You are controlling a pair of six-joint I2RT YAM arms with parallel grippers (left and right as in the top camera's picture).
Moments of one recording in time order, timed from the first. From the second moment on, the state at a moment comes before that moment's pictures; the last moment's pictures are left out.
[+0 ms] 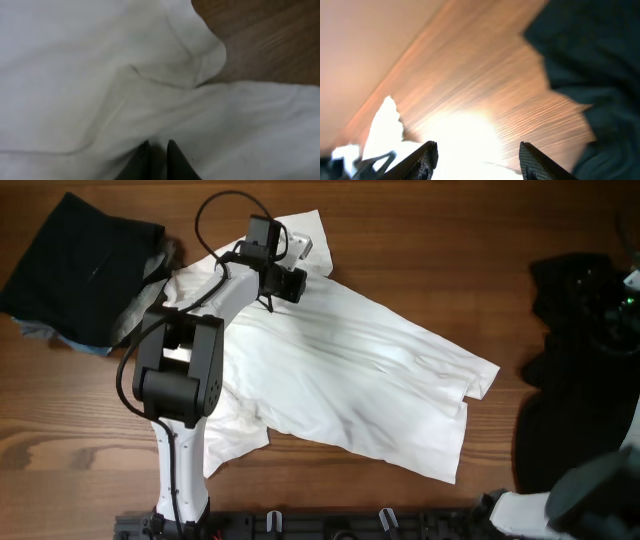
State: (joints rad) left arm -0.27 2.26 1.59 -0.40 0.32 0.11; right arm -0.58 1.55 1.37 -0.80 -0.55 0.23
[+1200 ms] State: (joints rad) left arm 0.02 1.87 1.83 -0.65 0.42 -0.21; right arm -0.16 1.75 0.93 -0.67 -0.42 0.21
